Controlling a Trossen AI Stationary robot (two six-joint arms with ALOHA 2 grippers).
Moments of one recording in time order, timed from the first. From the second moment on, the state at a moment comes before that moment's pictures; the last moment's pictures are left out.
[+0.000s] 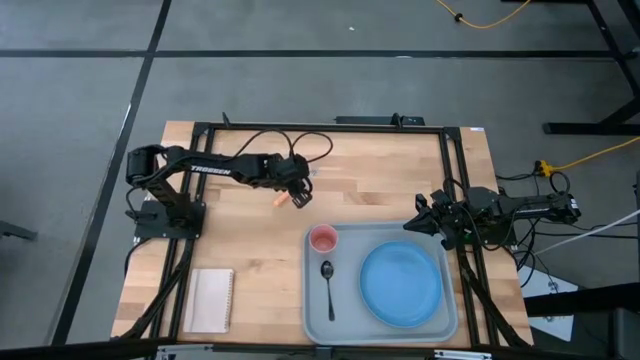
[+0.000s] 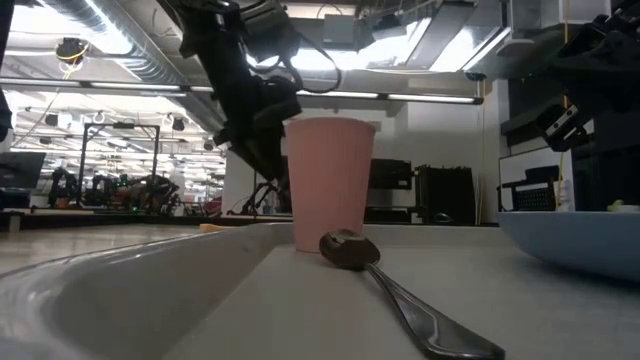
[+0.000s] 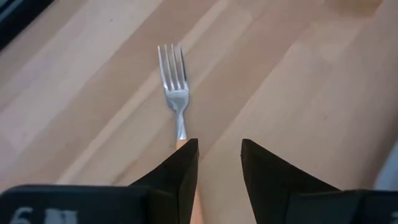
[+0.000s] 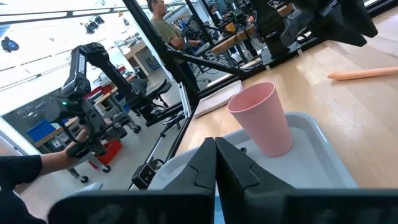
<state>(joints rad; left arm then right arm) 0.20 1.61 1.04 -0.41 -0.26 -0.41 0.10 0.06 0.01 0.05 -0.20 0.57</state>
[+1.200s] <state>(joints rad) 0.23 1.81 1.04 -0.43 -0.26 -0.41 0.10 0.06 0.01 0.04 -0.17 0.57</state>
